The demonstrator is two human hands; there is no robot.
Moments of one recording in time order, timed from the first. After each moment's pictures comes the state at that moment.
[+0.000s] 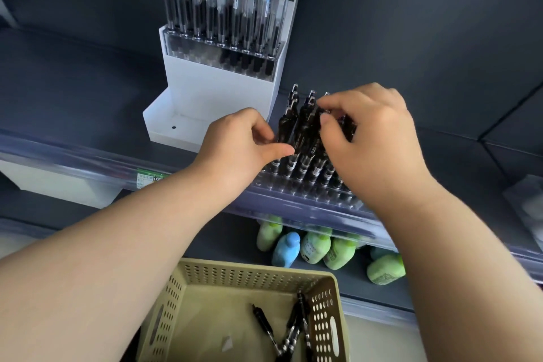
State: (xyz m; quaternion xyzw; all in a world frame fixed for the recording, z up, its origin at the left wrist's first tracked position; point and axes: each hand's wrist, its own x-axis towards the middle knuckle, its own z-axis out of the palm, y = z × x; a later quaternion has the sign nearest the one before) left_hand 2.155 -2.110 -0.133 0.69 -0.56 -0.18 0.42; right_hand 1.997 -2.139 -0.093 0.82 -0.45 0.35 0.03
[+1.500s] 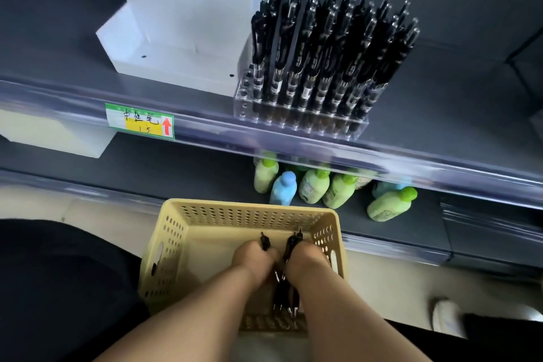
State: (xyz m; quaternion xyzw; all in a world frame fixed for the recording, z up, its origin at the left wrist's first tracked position) left_hand 2.054 -2.012 -0.373 0.79 -0.30 -0.52 0.12; right_hand 1.963 -2.042 -0.323 0.60 -0.68 -0.18 -0.38
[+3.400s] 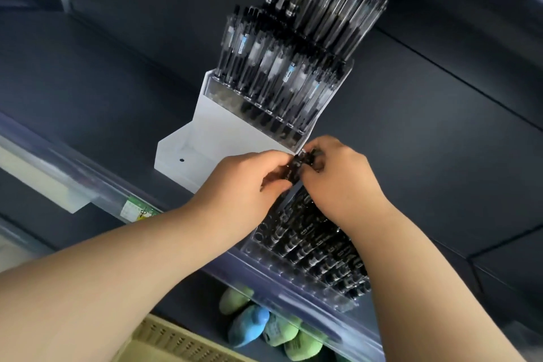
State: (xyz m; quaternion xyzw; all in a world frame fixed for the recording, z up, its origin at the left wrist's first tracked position) left_hand 2.174 -2.118 -0.118 0.61 -0.57 -0.16 0.53; right_hand 2.063 -2.191 -0.058 0.86 -0.48 0.14 -0.11
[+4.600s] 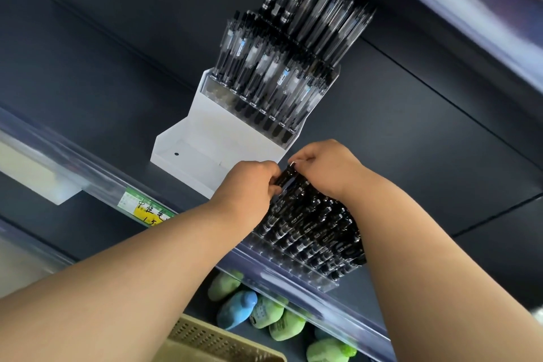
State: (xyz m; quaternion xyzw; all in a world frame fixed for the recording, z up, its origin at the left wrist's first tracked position) left_hand 2.164 -2.142 -0.134 0.67 -0.56 -0.22 0.43; right_hand 2.070 -2.205 -0.039 0.84 -0.52 -0.01 -0.12
